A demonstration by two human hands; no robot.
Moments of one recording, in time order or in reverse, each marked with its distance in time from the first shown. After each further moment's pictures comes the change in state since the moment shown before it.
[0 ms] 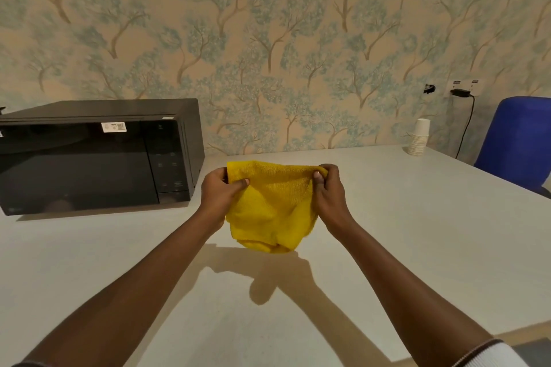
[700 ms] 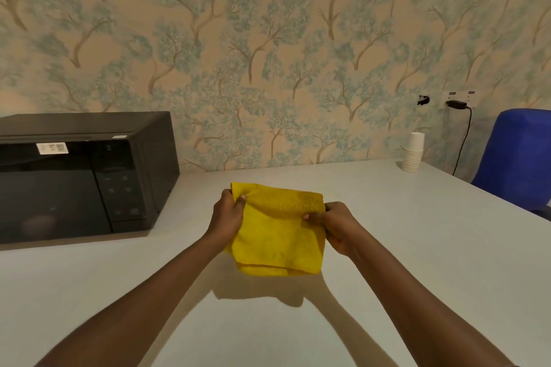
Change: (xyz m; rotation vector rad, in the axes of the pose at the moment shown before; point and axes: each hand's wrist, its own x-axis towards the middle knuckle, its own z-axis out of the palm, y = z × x) left_hand 0.070 -0.029 0.114 0.255 -0.088 -0.011; right_hand 0.090 0.085 -0.063 0.346 -0.308 0.569
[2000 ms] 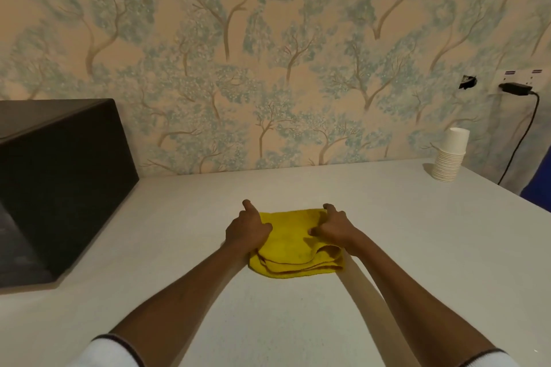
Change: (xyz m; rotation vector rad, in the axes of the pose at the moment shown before) left_hand 0.195 -0.050 0.181 0.554 -0.182 -0.181; right_hand 0.265 0.056 -0.106 -0.796 -0.002 0.132
